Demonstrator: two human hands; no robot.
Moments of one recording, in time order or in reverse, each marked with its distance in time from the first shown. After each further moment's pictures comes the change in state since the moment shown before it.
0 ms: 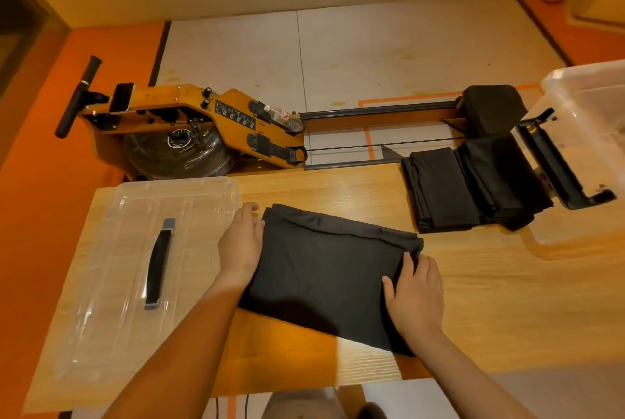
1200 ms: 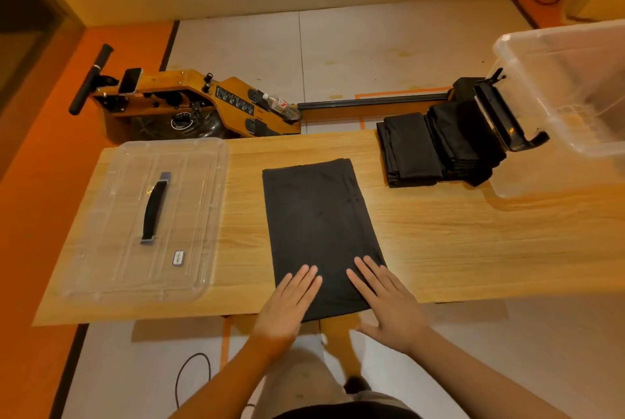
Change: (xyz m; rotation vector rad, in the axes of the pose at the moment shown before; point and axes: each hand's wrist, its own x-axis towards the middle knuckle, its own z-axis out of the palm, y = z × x) left_hand -0.225 0.006 0.076 0.517 -0.383 0.648; right_hand -0.091 0.086 0.024 -0.083 -0.195 -0.769
